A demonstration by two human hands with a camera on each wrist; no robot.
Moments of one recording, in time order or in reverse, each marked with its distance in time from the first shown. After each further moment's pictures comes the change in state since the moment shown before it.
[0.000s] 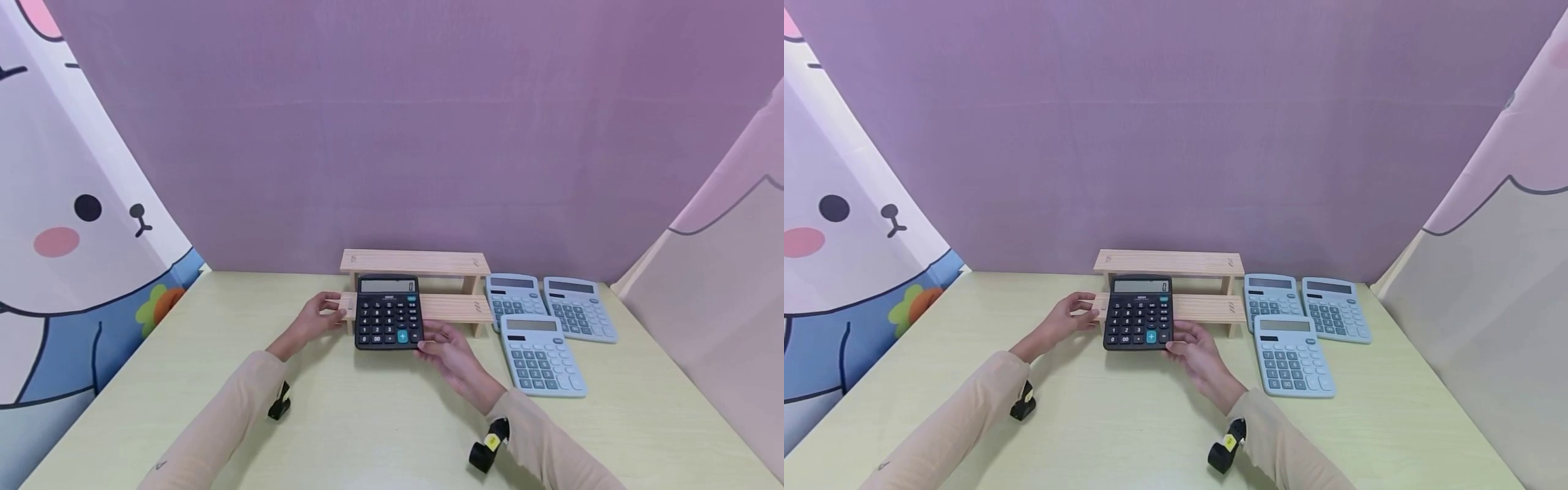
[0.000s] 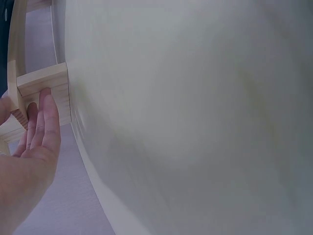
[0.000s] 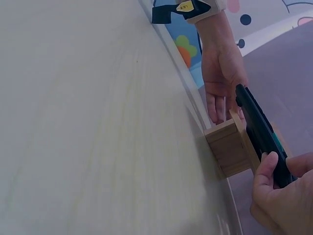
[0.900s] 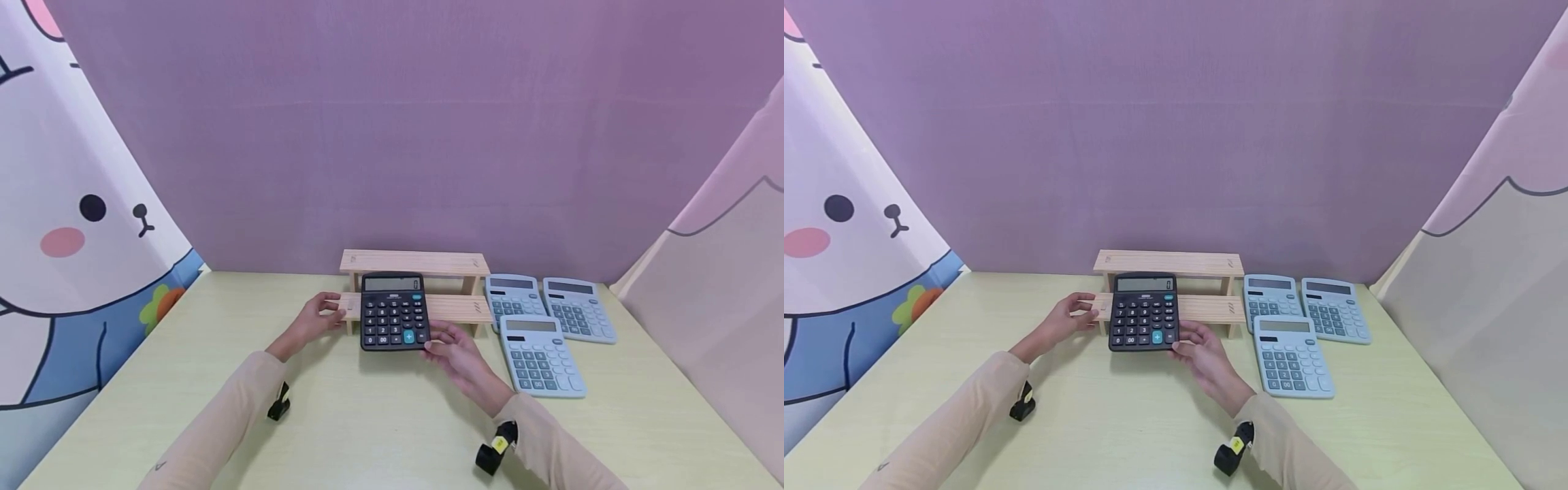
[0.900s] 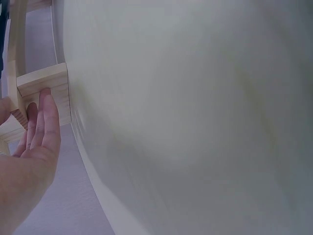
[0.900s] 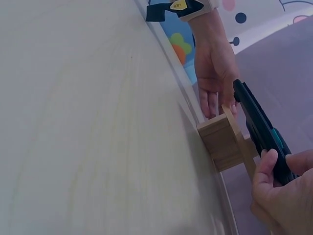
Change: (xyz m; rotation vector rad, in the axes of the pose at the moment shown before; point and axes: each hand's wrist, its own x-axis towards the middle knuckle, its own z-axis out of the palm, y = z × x) left_hand -0.002 0.000 -0.002 0.014 0.000 -0.006; right_hand -0.009 -0.006 -0.007 0.009 -0.004 -0.004
